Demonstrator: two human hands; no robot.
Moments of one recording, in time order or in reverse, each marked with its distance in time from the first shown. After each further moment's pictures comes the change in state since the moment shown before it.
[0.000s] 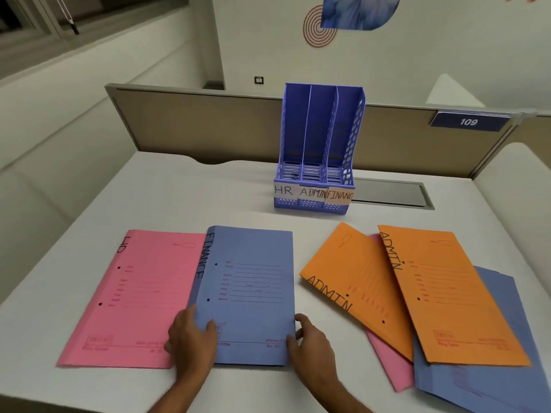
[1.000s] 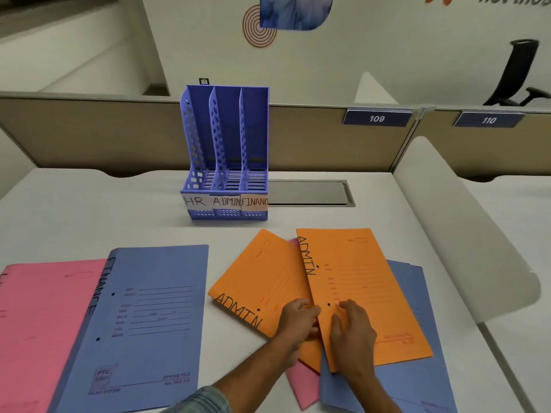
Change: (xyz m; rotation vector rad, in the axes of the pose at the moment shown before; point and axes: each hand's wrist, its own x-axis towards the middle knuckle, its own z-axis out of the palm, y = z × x) left_hand -0.169 0.251 0.208 -0.599 -0.988 -0.189; right_hand 0.053 0.170 -0.189 -0.009 0.555 0.061
